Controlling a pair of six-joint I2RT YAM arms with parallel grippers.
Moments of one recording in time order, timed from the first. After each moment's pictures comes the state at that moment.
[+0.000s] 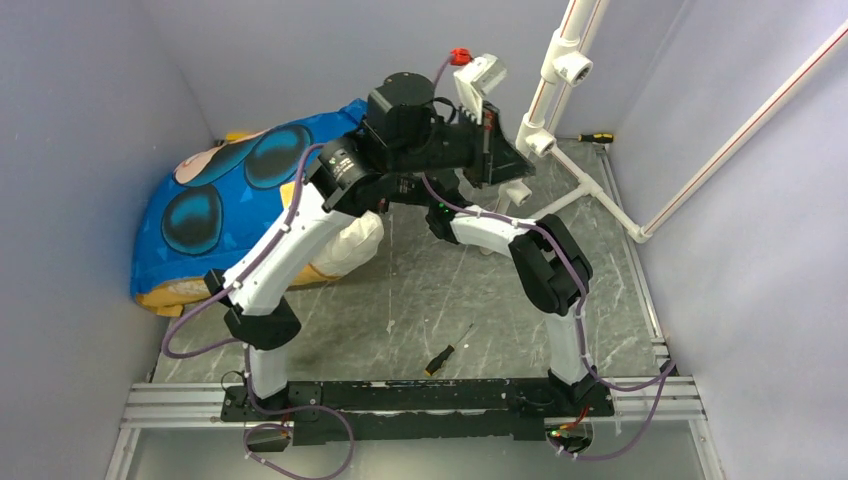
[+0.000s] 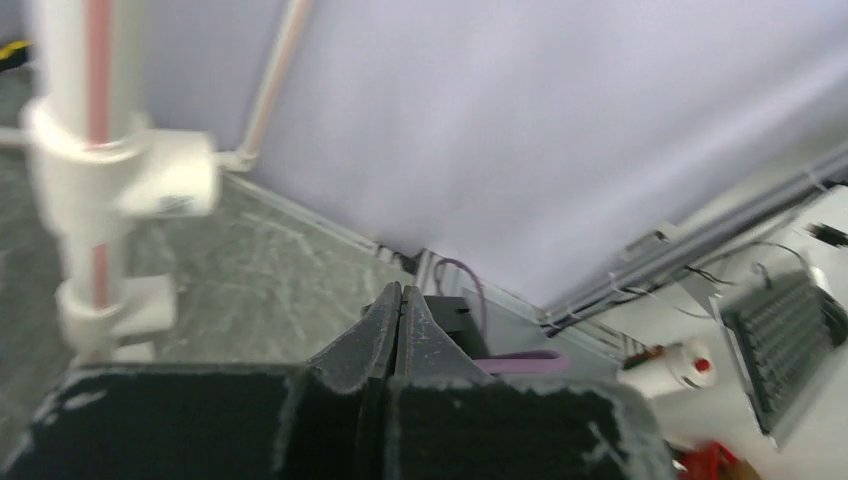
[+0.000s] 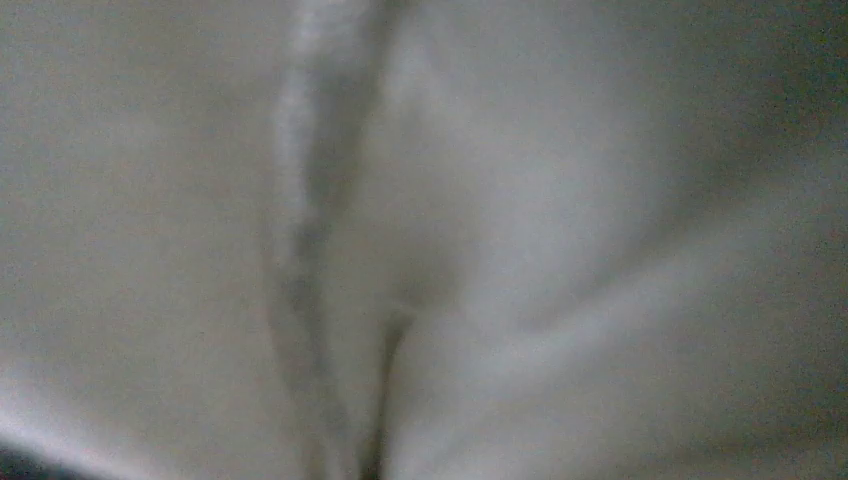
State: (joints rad) left arm -0.93 1.85 2.48 -0.69 0.39 -0.46; right arm 0.68 2.05 1.41 0.90 -0.83 1.42
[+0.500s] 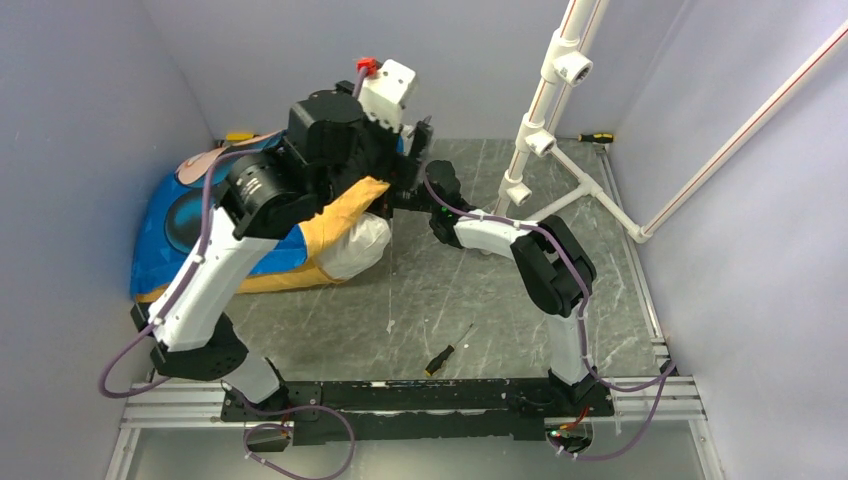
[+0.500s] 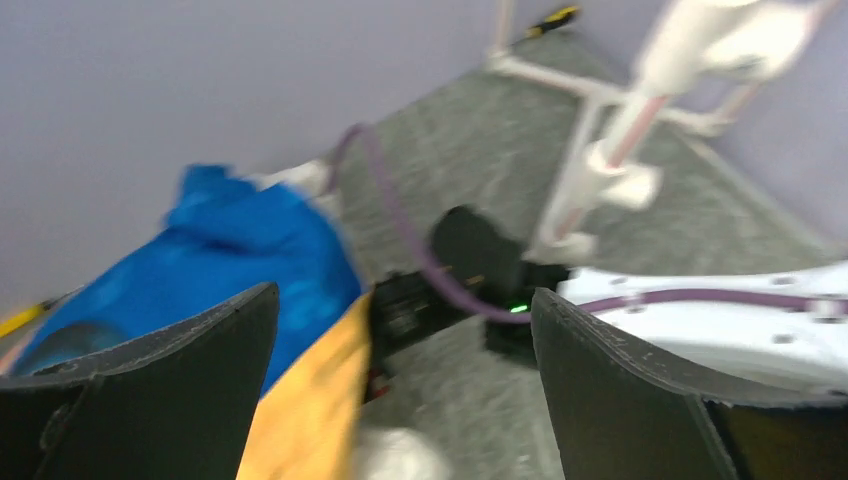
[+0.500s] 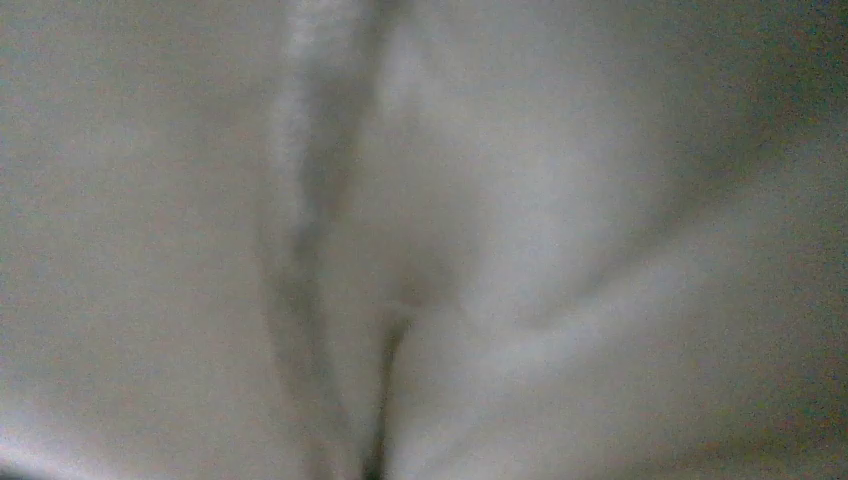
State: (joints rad) left arm -0.93 1.59 2.28 -0.93 -0.28 -0.07; right arm 0.69 2.03 1.36 0.81 -0.79 1.36
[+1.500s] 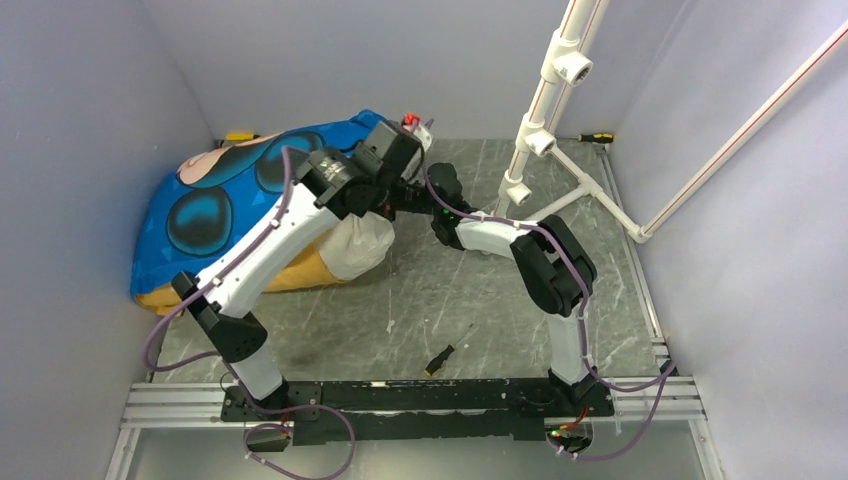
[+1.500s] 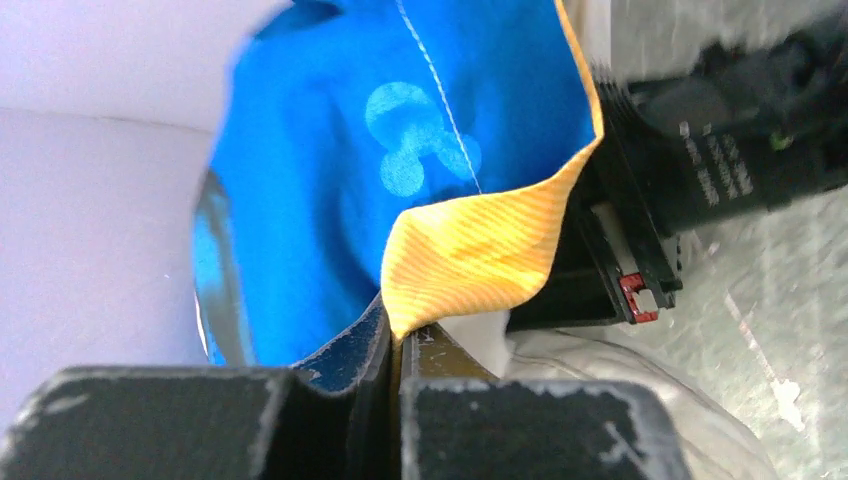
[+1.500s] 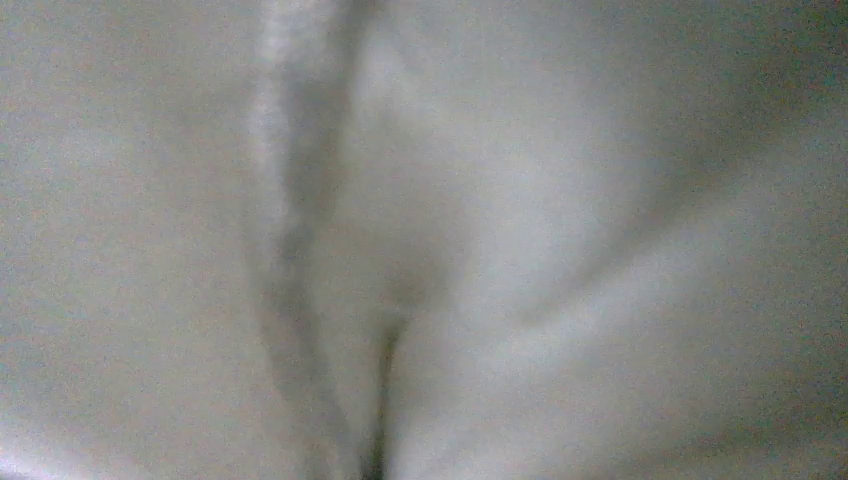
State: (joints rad) left arm -0.83 1.68 1.99 -1.16 -0.70 0.20; right arm 0.68 2.03 1.33 0.82 -0.79 1.40
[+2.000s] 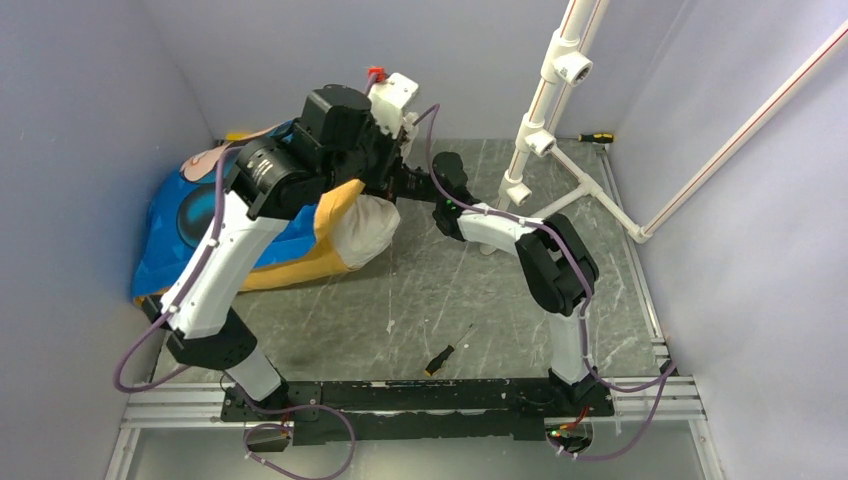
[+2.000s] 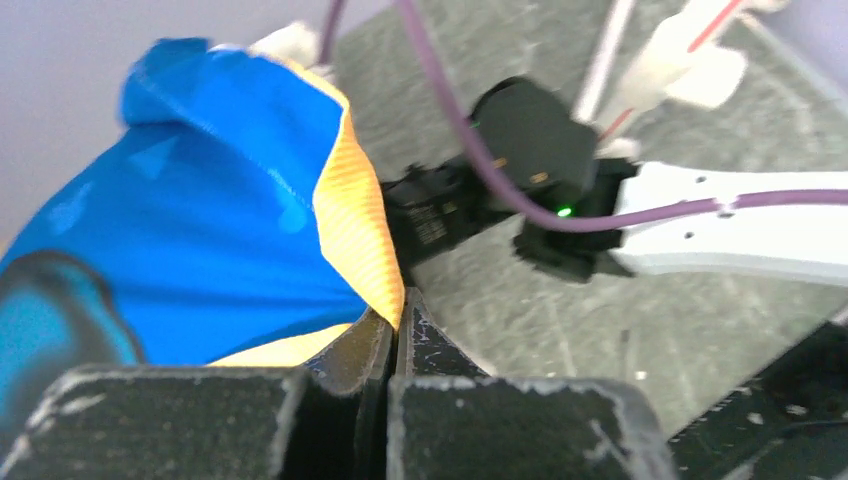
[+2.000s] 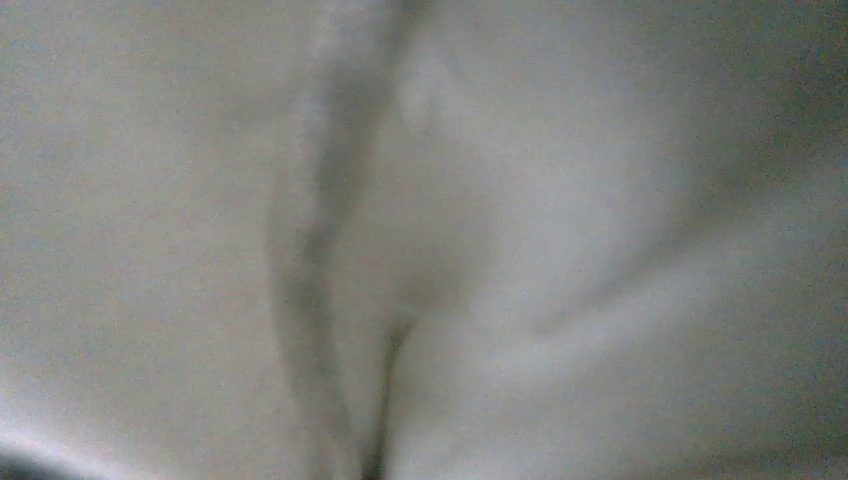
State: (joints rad) left arm -0.82 1.60 2.29 -1.14 -0.26 0.00; right arm 0.66 2.03 1.40 0.89 -0.82 1.42
